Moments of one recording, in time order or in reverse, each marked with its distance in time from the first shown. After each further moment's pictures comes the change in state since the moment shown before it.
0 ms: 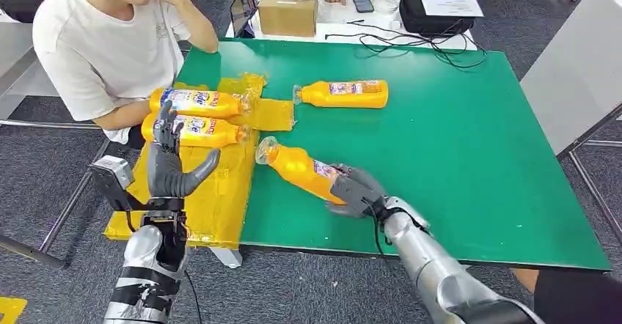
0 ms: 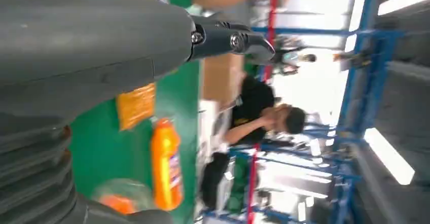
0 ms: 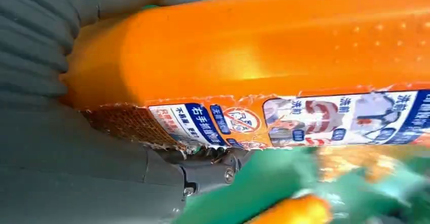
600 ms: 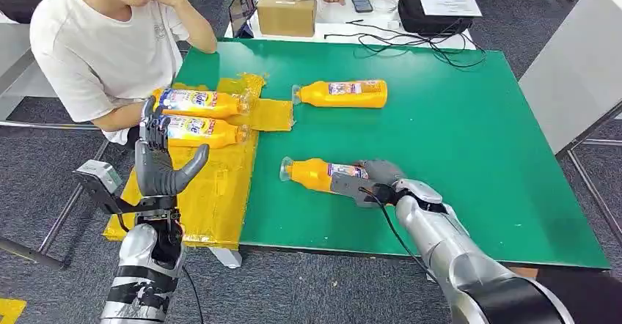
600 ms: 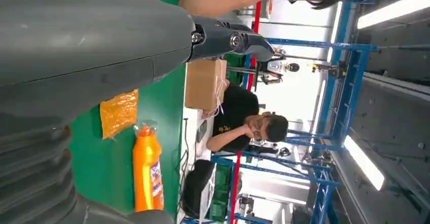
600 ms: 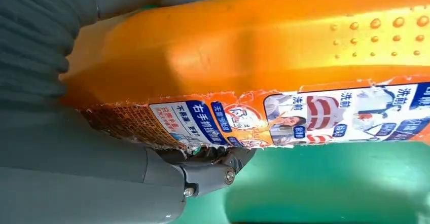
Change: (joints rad) left arm -0.017 -0.002 0.040 -0.019 0.017 0.015 -0.084; right arm -0.150 -0.066 0.070 0.122 0.437 0.060 0.299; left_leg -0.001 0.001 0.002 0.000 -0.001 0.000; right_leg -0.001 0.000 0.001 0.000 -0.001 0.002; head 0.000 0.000
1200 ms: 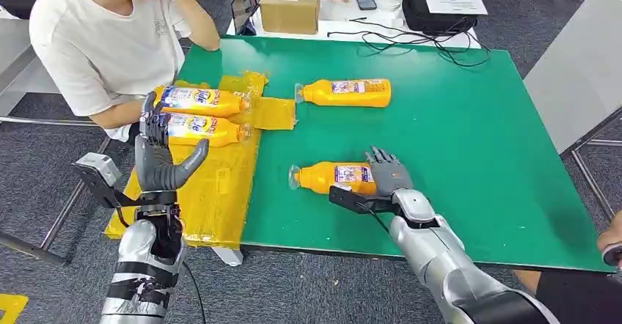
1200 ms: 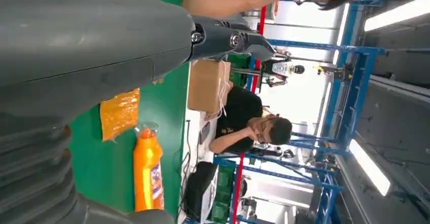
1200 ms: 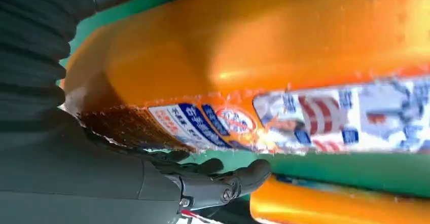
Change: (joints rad) left arm -0.012 -0.005 0.002 -0.009 0.006 0.006 0.036; right arm 0.056 0.007 0.041 -0.027 0.274 -0.313 0.200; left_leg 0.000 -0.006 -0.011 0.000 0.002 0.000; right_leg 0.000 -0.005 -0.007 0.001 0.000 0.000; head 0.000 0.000
